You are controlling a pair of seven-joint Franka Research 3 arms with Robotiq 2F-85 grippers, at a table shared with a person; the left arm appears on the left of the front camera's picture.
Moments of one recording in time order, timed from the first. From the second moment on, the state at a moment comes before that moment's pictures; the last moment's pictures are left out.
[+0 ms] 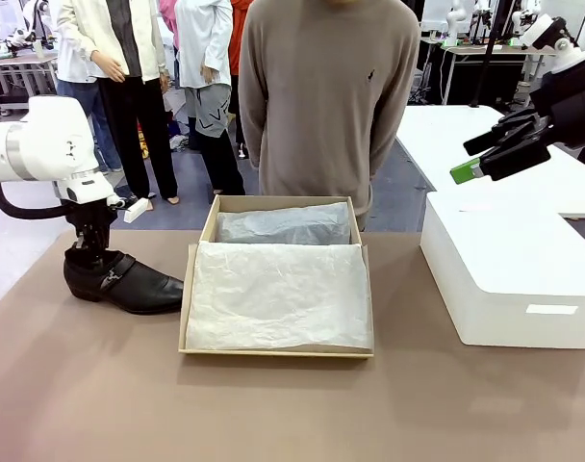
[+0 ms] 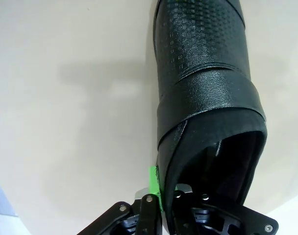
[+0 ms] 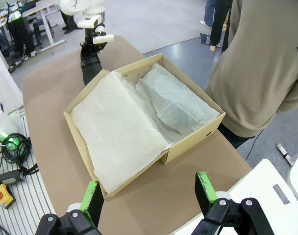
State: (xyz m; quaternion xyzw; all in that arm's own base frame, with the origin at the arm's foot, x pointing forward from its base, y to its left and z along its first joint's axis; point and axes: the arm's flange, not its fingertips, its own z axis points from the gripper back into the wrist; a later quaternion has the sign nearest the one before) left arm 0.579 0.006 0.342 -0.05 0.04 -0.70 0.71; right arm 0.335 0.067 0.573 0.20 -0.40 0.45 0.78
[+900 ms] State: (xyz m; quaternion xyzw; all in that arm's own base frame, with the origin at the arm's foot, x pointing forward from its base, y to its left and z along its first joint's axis) left arm 0.594 0.072 0.443 0.00 0.05 -0.57 0.82; right arm 0.335 0.067 0.573 0.20 -0.40 0.45 0.78
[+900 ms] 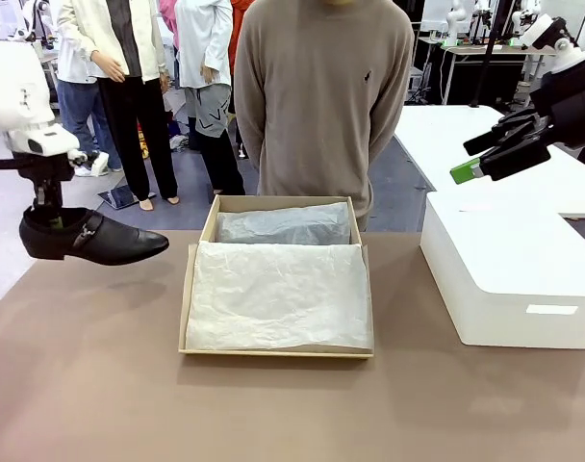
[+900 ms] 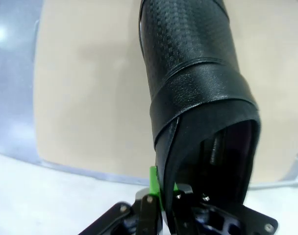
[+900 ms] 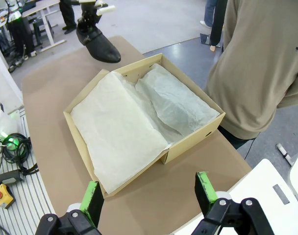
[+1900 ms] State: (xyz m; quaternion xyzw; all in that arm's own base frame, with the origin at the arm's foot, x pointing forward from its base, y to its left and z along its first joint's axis) left arm 0.590 0.061 0.476 -0.04 0.07 -0.44 0.90; right arm 0.335 0.067 0.573 0.20 -0.40 0.45 0.78
